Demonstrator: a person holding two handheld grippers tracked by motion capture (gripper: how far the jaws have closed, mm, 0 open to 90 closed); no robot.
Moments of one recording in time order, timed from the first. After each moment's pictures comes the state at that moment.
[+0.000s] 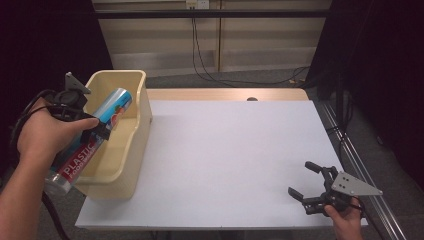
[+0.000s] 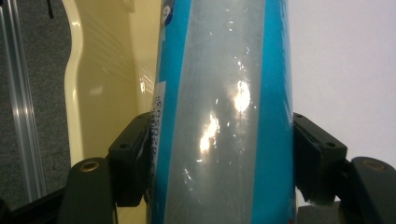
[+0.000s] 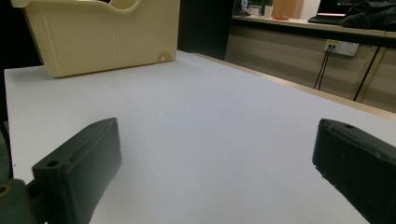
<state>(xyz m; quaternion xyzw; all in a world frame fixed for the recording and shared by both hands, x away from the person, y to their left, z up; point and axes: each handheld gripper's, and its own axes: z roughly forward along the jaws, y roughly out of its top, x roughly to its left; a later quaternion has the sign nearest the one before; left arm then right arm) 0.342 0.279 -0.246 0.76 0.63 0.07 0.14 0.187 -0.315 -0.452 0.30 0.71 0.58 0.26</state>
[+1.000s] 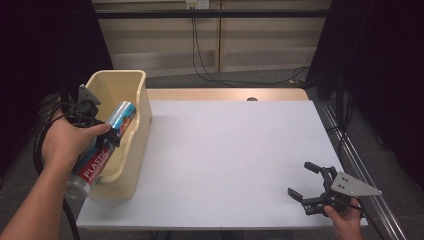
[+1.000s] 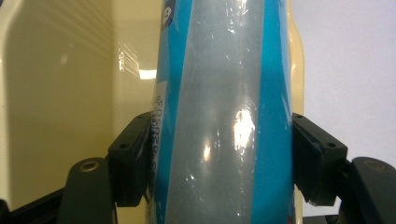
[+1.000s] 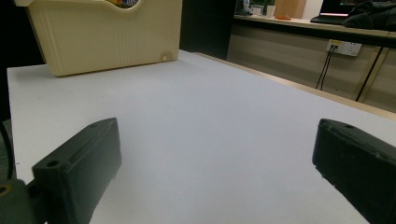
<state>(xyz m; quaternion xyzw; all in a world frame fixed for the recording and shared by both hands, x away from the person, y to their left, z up) 0.353 0.271 -0.285 0.73 0.67 0.04 0.12 0.187 -0.314 -0.452 0.30 0.71 0.58 0.26</state>
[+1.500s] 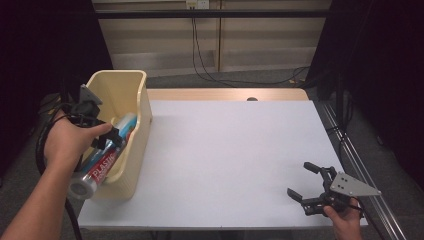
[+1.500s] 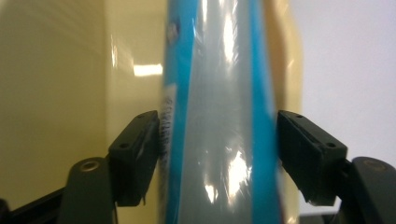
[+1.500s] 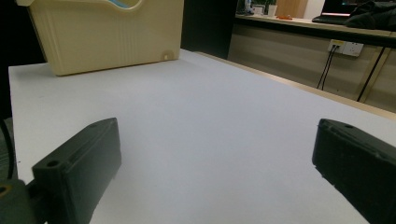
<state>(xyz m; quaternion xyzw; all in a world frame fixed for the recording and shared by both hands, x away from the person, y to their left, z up) 0.352 0.271 -0.272 0.72 0.68 0.04 0.18 0.187 -0.313 -0.452 0.30 0.71 0.58 0.26</state>
